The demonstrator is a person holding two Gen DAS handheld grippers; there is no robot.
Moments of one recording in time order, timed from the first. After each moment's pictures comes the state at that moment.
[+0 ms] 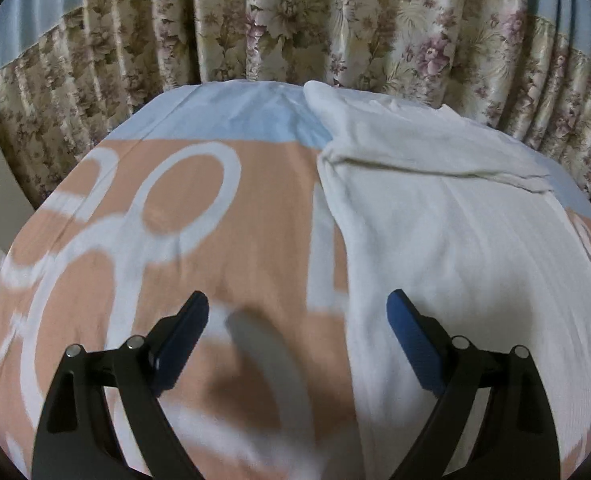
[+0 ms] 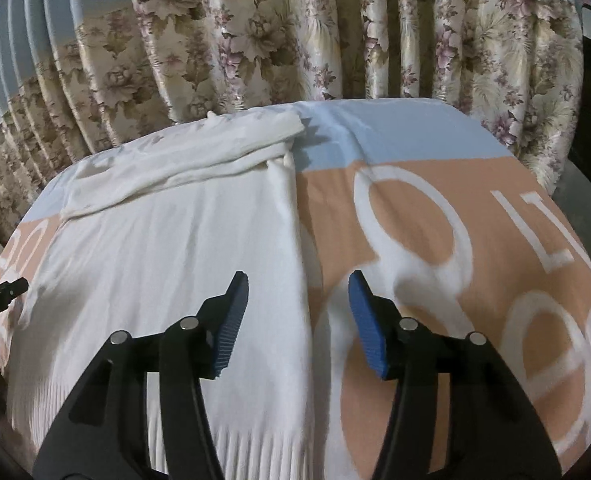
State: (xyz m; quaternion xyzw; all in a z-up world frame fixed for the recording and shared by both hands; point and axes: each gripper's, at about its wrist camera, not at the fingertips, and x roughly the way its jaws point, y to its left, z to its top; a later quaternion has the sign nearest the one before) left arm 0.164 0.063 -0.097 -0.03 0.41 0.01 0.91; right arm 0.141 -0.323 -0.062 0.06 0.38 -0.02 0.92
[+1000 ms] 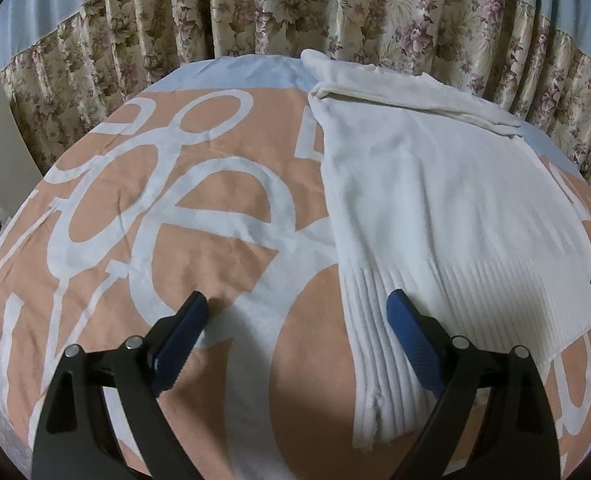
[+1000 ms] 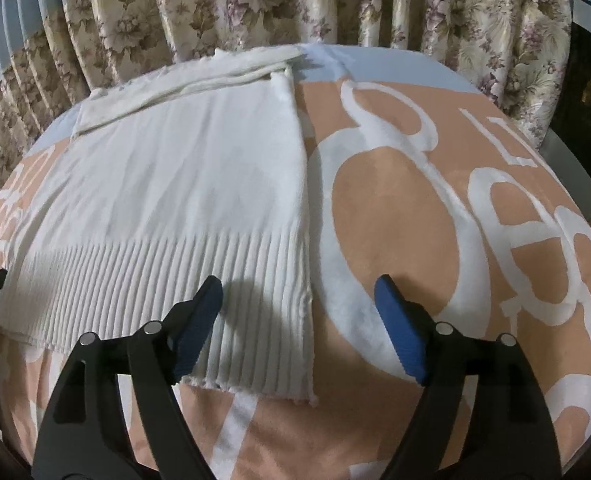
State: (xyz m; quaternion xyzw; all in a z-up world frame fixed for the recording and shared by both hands) left arm 0.056 0.040 -0.109 -0.03 0.43 0.03 0.90; right arm 0.062 -0.304 -0.092 0.04 0.46 -0.03 0.89
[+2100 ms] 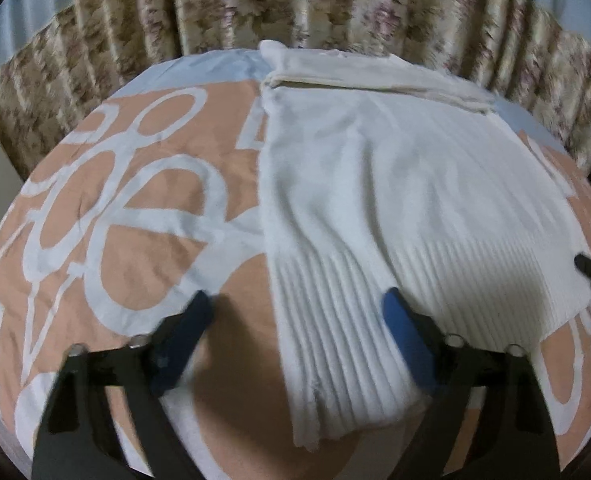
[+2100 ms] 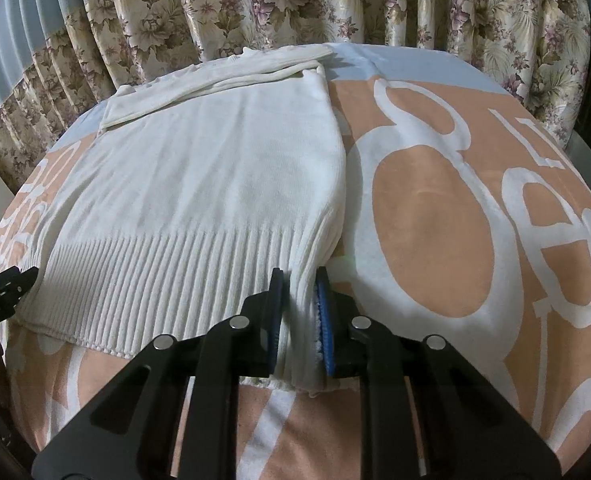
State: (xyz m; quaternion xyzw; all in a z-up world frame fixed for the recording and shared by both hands) left arm 0.060 0.001 -0.114 0.00 0.45 -0.01 0.90; right arm 0.061 -0.296 -0.092 0.05 0.45 0.02 0.89
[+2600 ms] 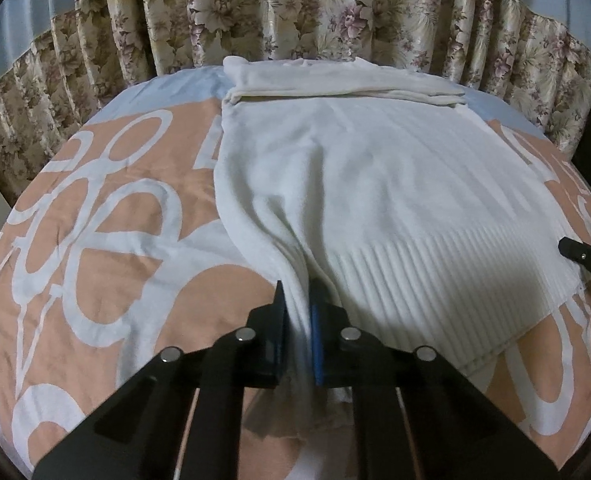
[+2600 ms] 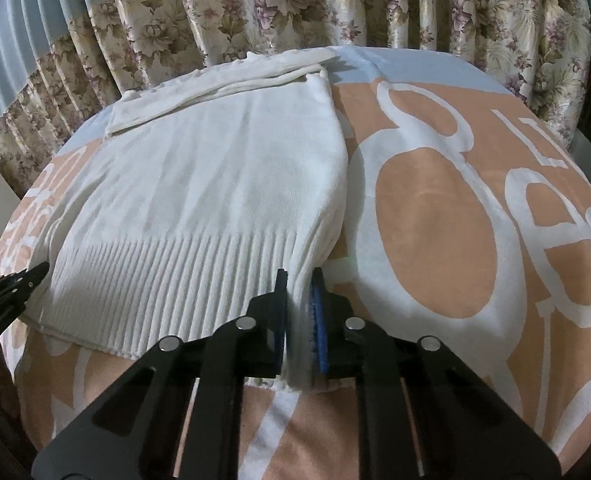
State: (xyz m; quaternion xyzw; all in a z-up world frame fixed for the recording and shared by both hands) left arm 0.057 -0.022 -0.108 0.02 0.43 -0.04 0.90; right arm 0.058 -0.298 -0.088 0.06 0.44 0.03 0.90
